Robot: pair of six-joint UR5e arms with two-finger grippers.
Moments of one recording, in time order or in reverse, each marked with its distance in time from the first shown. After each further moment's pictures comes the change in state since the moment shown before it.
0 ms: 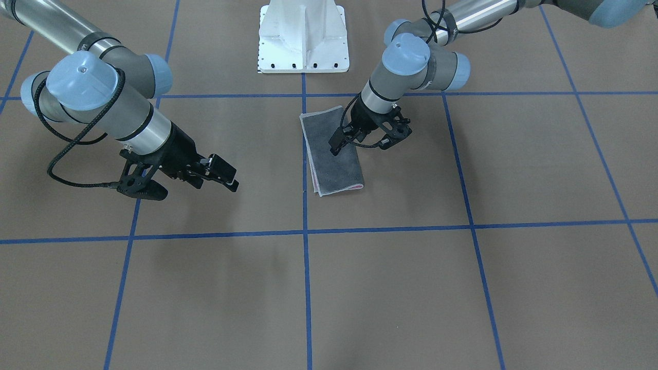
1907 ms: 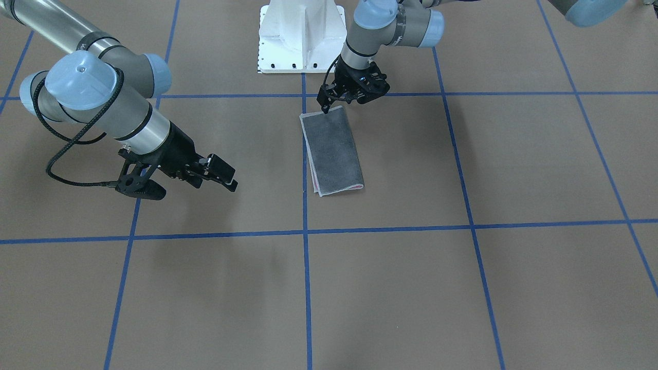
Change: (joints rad) left arm 0.207 0.027 -0.148 0.206 0.145 -0.020; right arm 0.000 -0.005 0.003 0.002 0.000 0.011
